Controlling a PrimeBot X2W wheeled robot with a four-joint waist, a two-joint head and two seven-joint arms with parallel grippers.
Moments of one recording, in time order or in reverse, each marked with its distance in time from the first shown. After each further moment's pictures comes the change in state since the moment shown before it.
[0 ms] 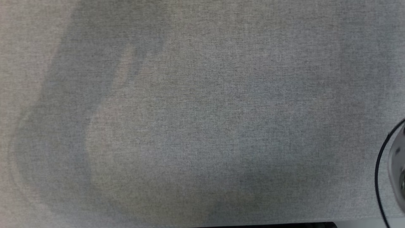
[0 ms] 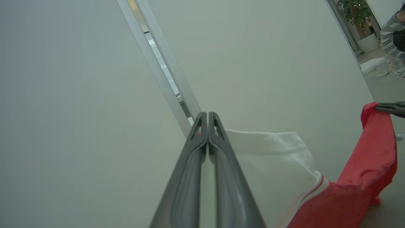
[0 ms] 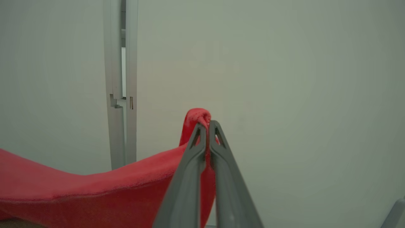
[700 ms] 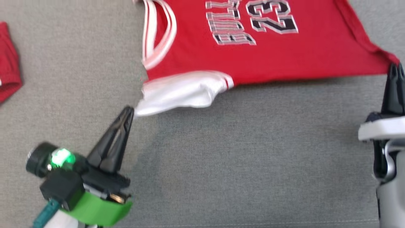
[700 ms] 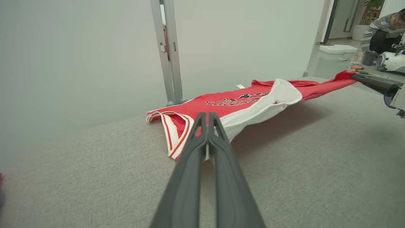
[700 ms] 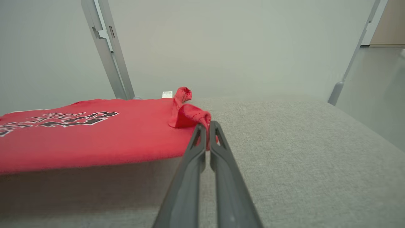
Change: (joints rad) left arm 1.226 -0.029 0.104 -0.276 -0.084 -0.044 0.000; right arm 0.865 0.068 -0.129 -0.147 0.161 0.000 0.000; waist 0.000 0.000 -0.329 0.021
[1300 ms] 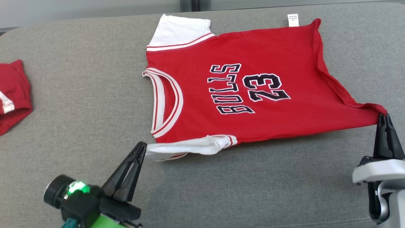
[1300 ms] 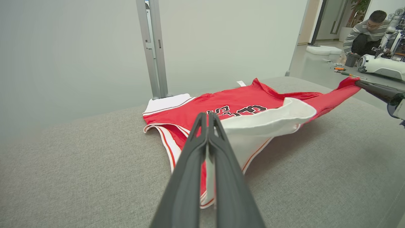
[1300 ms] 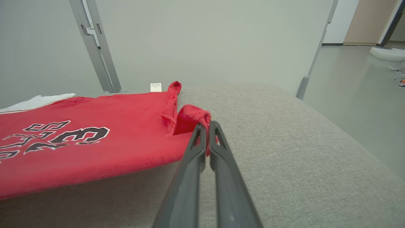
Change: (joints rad) left arm 0.192 0.004 -0.044 -0.050 -0.029 0.039 0.062; right arm 0.245 0.048 -0.023 -0.052 -0.033 0.000 0.000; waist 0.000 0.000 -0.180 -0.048
